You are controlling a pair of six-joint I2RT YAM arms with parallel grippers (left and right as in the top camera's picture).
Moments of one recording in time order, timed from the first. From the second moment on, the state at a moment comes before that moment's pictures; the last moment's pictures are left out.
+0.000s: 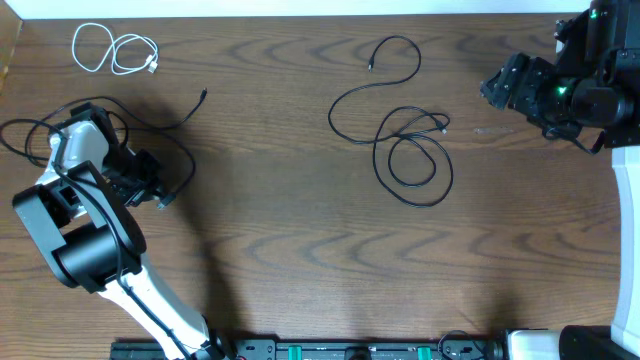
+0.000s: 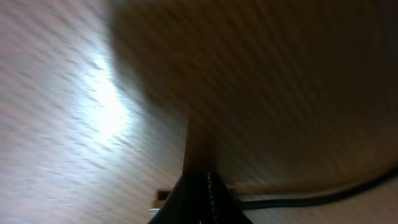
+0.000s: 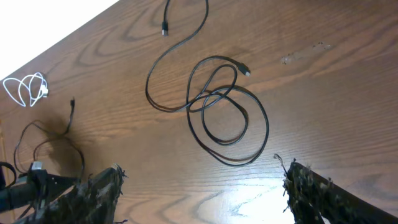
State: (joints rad) left arm 0.48 2.10 1.45 -1.03 0.16 -0.35; right arm 0.02 1.54 1.91 -1.36 -0.24 0.47
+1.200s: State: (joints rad) left arm 0.33 2.11 1.43 -0.67 0.67 -0.57; right arm 0.02 1.54 1.91 -1.36 -0.24 0.47
